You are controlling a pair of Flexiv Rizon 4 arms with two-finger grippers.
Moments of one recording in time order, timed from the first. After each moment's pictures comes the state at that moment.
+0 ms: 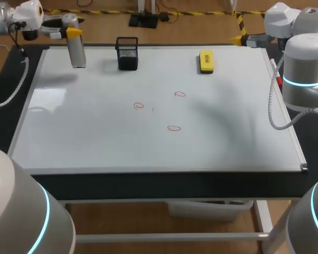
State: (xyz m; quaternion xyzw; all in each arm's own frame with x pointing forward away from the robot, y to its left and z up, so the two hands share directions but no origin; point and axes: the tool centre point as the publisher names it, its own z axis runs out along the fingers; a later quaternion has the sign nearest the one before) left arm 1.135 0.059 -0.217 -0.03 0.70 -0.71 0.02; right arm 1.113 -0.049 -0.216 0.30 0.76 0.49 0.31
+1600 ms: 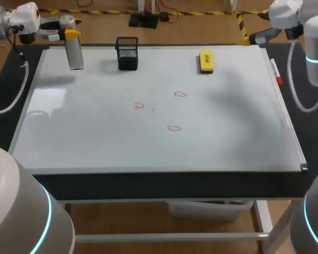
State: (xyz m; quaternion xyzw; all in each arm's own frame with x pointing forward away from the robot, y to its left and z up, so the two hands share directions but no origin) left arm 1.132 0.064 -0.218 -0.06 0.70 -0.71 0.04; right arm 1.154 -0.069 -0.247 0.21 0.83 0.46 0.22
